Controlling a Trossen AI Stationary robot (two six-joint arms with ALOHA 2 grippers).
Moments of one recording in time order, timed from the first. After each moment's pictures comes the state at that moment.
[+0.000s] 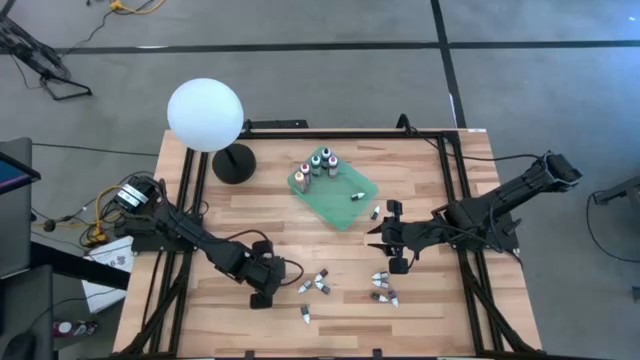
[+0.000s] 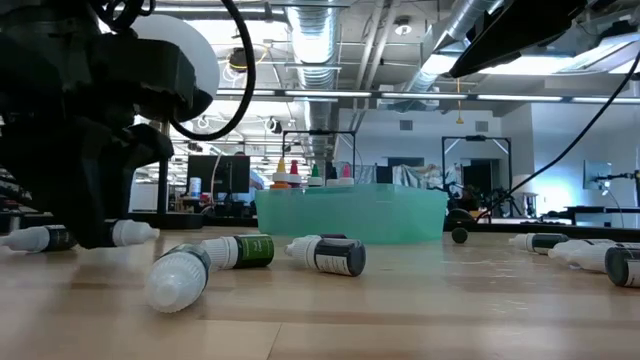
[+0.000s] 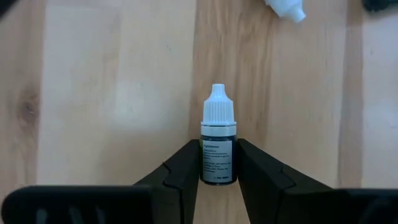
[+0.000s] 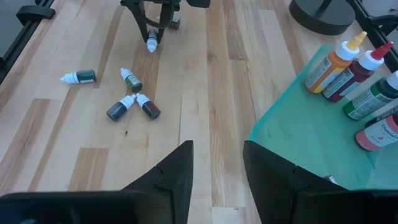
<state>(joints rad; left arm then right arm) -0.52 1.67 0.87 -0.40 -0.16 -0.55 0.41 1.17 0.80 -0.36 0.36 0.13</state>
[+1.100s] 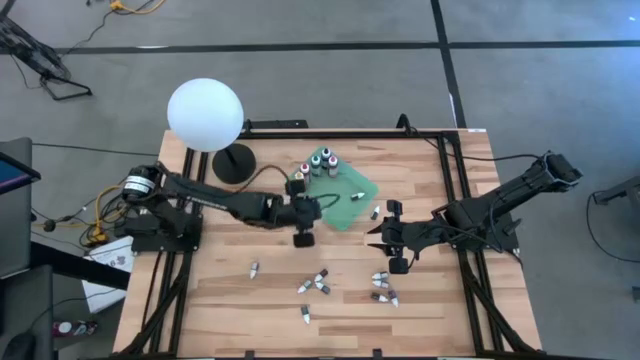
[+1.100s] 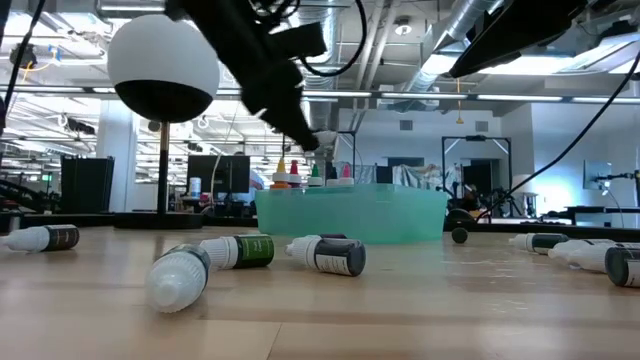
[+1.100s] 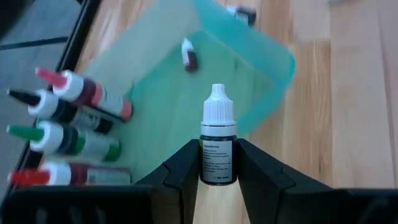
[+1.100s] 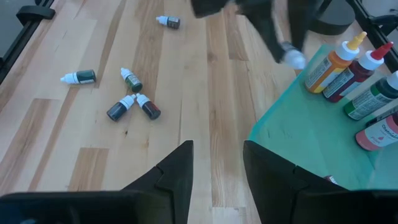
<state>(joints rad) -0.09 1.67 1.12 -0.30 -0.43 0.02 0.41 1.17 0.80 -0.36 0.36 0.13</state>
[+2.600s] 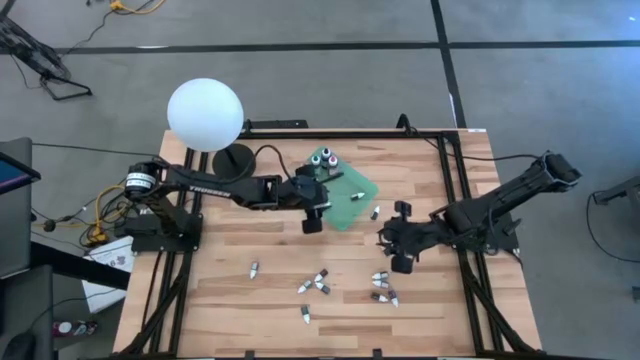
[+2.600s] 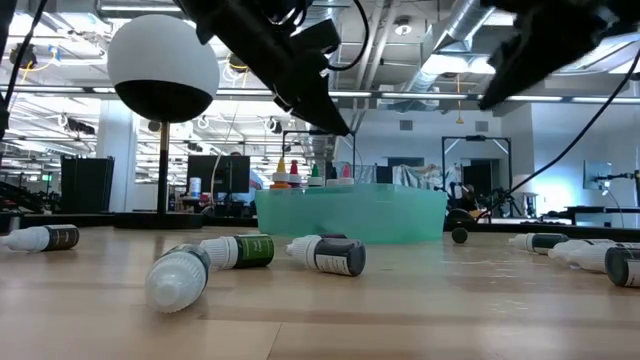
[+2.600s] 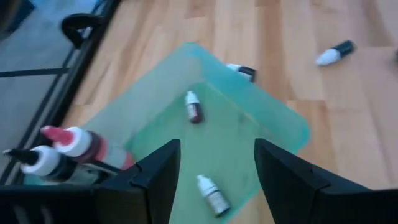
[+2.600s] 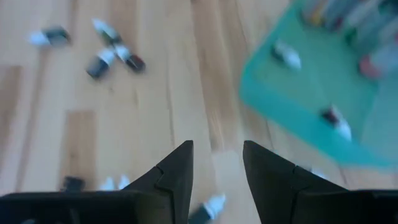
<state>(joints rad) 0.05 1.67 1.12 -0.10 -0.22 0.13 0.42 1.18 0.80 -0.55 0.36 0.34</state>
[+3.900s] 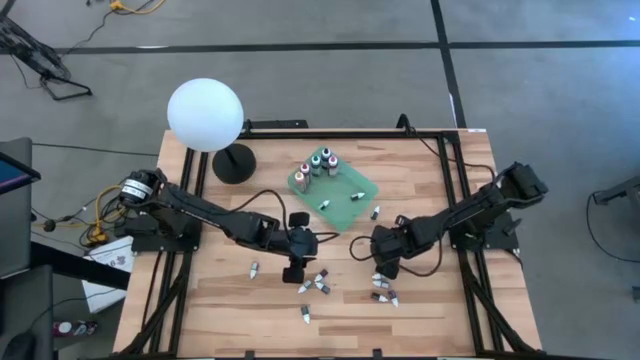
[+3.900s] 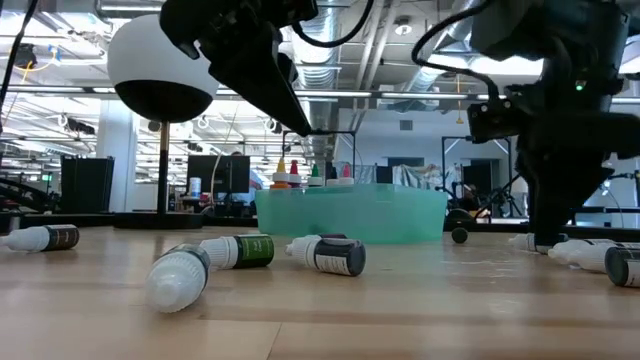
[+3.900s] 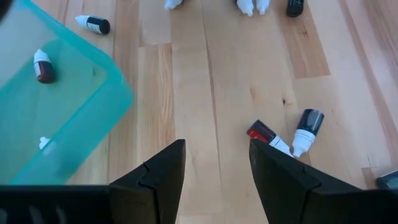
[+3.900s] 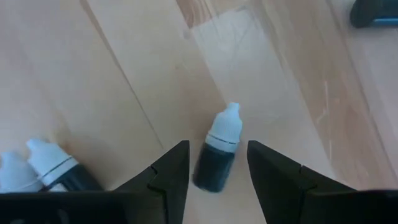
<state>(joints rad) -0.27 1.67 1.12 -0.31 -0.19 -0.08 0.35 1.58 0.80 -0.64 0.16 0.73</state>
